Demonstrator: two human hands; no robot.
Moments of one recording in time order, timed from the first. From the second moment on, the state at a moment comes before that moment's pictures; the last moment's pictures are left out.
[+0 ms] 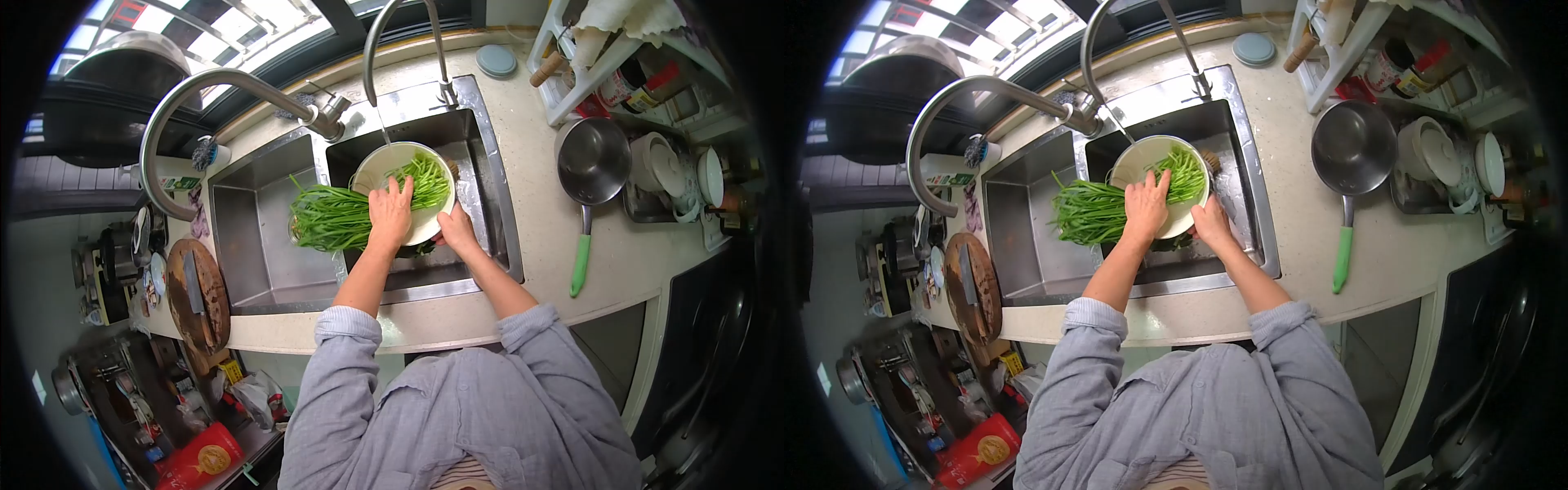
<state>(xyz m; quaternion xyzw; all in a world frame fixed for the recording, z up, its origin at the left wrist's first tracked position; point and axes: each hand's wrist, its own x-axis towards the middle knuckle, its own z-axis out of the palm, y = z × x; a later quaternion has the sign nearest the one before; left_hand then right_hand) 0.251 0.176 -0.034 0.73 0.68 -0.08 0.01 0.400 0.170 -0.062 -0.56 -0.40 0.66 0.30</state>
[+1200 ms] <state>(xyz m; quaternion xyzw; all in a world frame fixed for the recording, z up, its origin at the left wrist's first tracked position) 0.192 0.133 0.127 0.79 0.58 -0.16 0.07 0.382 0.159 -0.024 -0.50 -0.32 0.79 0.18</state>
